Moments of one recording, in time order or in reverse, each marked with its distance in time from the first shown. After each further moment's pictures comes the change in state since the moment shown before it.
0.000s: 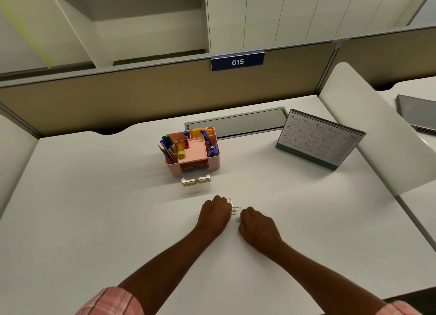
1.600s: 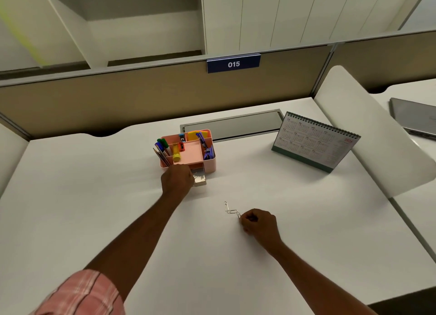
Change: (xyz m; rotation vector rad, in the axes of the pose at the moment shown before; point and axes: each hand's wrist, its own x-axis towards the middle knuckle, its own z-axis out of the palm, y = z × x) left_hand 0.042 -0.107 -0.060 -0.257 0.193 -0.546; right_hand 0.007 0.021 0.001 0.927 -0.092 0.595
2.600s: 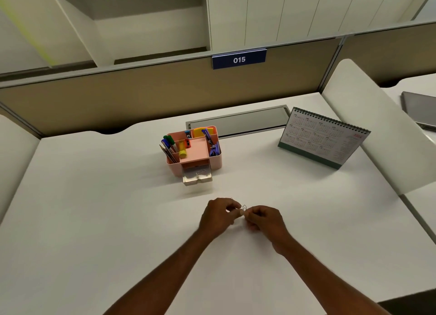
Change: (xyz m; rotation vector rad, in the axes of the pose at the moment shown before) left_hand -0.113 0.050 0.043 -0.786 -0.384 0.117; right_hand -0.003 0.001 -0.003 0.387 -0.152 0.107
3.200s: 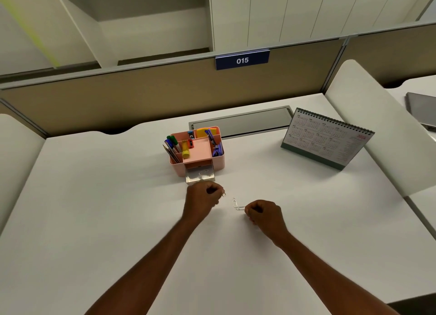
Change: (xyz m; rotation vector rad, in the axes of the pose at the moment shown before) left_hand 0.017 -0.002 -0.052 -0.095 0.273 0.003; right_hand 0.009 -0.020 0.012 -0.369 0.133 -0.118
